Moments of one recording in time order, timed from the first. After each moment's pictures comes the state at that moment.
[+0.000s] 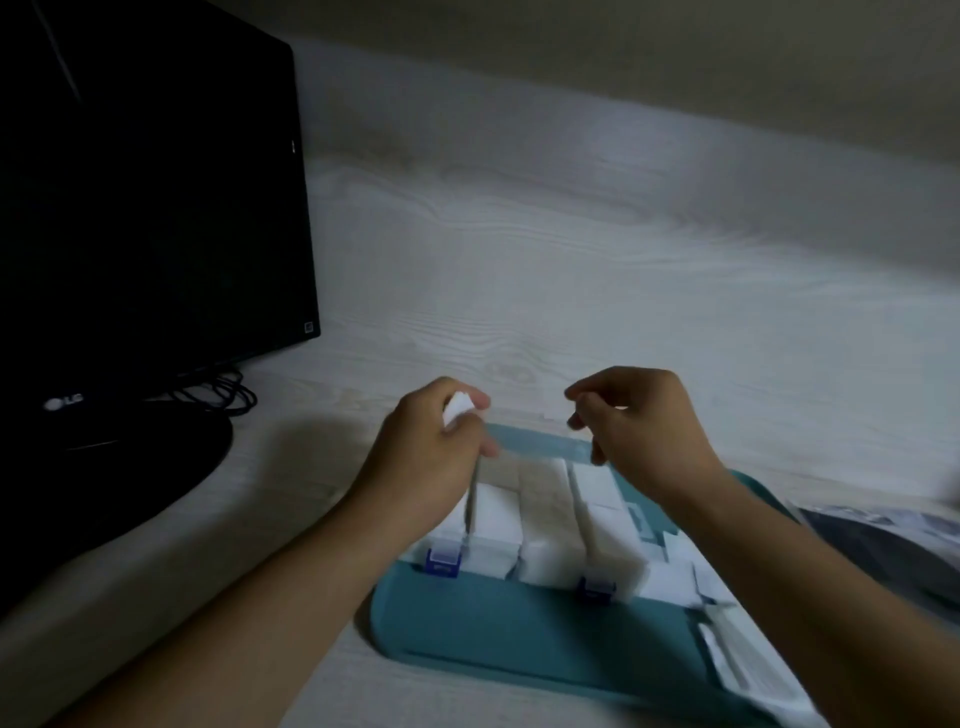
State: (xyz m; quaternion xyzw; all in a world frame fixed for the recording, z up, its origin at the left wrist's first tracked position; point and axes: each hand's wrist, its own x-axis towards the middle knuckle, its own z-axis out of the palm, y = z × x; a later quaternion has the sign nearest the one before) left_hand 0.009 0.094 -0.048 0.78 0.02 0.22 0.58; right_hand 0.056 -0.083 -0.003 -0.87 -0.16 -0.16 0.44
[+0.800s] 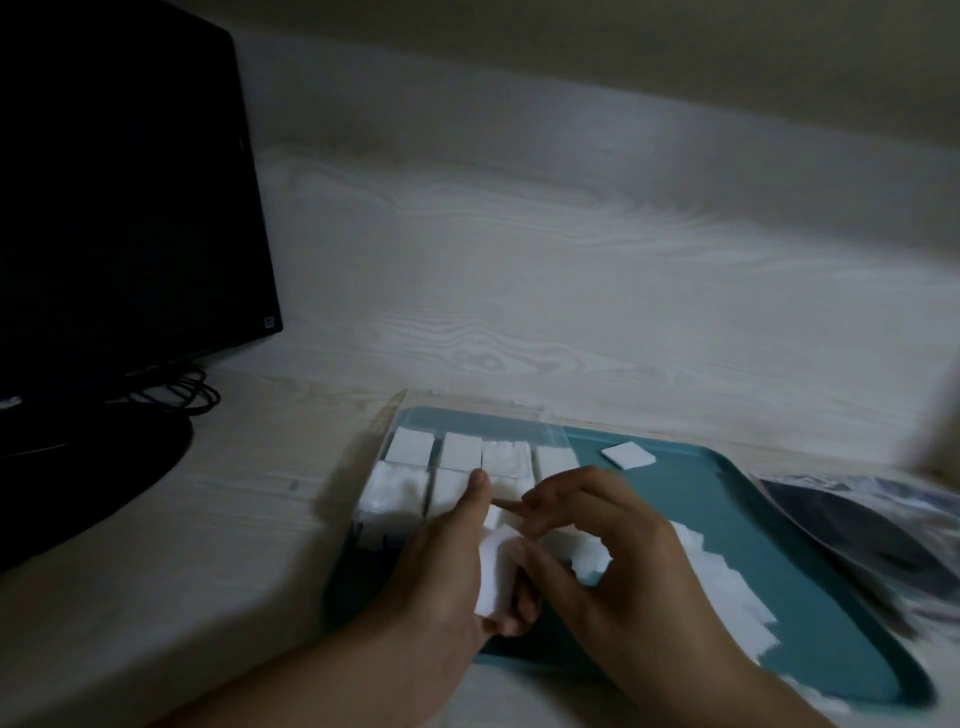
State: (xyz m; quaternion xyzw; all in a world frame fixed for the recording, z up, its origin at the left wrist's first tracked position) left_hand -0.034 0.016 -0.078 0.47 0.09 -0.10 0.87; right_hand -0.015 -0.122 -0.072 -0.83 -0.34 -0.25 0.36
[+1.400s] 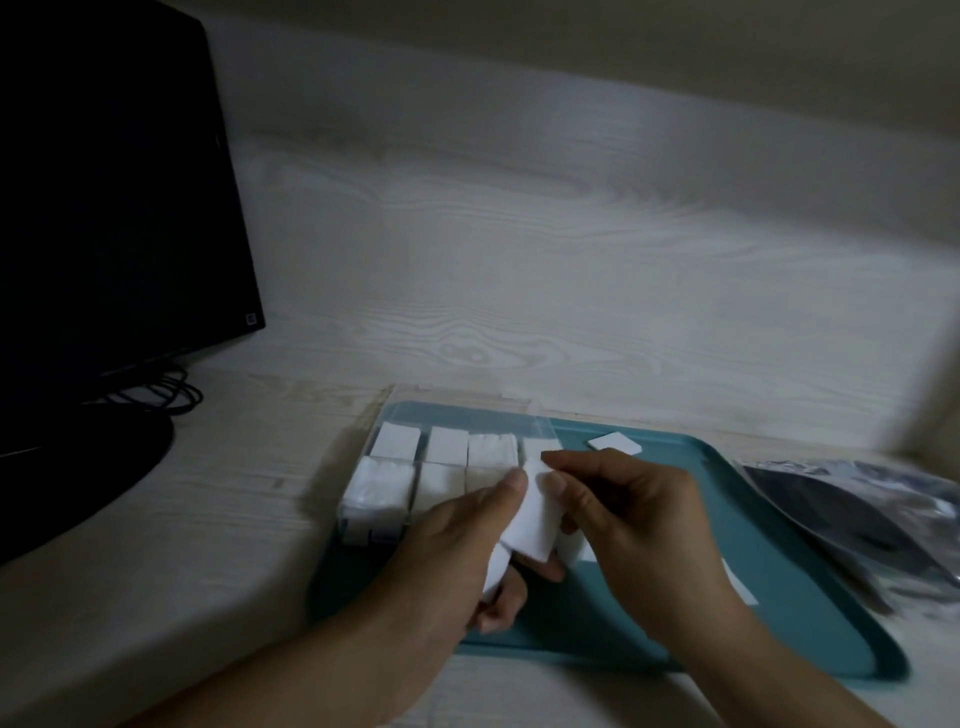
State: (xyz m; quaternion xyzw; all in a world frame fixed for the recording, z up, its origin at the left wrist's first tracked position) left_hand -0.038 0.018 -0.079 0.60 -0.01 -0.05 0.80; right_hand -0.005 -0.128 -0.061 -0.78 -0.21 -0.15 0.57
